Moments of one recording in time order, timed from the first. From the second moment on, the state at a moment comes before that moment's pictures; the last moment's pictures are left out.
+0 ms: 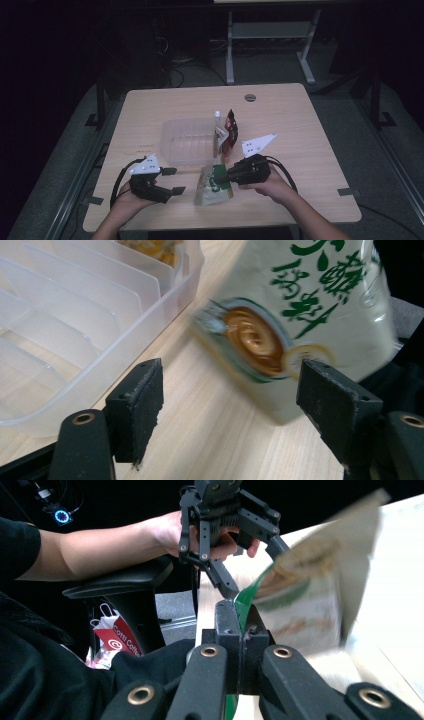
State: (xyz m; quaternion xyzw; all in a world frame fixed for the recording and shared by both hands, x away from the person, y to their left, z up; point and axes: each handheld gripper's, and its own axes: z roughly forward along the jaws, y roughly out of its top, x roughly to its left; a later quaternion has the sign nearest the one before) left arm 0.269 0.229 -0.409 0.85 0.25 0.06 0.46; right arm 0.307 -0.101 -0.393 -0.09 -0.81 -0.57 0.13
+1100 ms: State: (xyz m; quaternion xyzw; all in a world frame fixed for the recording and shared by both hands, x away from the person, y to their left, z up) left arm 0.264 0.243 -0.423 0.86 0.26 0.07 0.43; right arm 0.323 -0.079 -0.348 -0.06 -0.81 -0.58 0.07
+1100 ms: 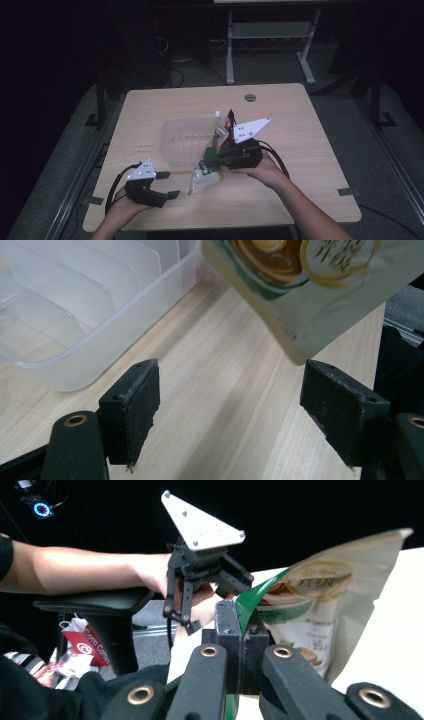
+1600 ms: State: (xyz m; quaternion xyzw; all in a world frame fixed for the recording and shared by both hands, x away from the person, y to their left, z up) left arm 0.264 0.244 -0.425 0.86 0.26 0.07 0.43; right arm 0.341 -0.067 -0.325 -0.06 -0.80 -0.59 0.04
